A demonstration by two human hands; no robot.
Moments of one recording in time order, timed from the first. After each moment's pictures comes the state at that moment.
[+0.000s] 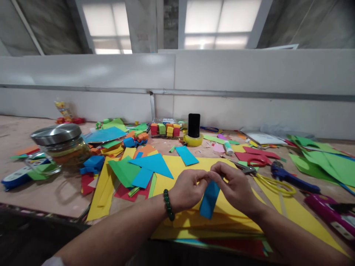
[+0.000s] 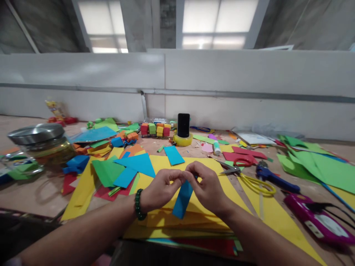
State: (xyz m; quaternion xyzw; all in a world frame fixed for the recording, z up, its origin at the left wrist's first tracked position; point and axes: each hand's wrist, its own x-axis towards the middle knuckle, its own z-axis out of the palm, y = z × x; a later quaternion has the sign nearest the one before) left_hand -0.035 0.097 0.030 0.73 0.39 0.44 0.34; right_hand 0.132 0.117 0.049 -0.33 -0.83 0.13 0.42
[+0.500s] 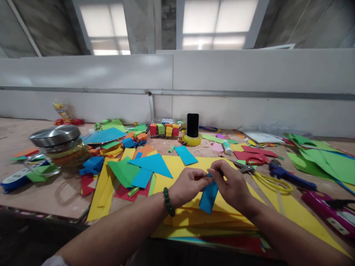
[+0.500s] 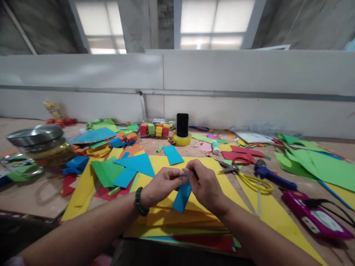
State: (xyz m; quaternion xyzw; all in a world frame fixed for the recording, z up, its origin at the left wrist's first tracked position) left_hand -0.028 0.102 0.028 0.63 0.35 0.43 0.55; right_hand 0.133 0.122 0.035 -0.35 -0.82 0.02 0.44
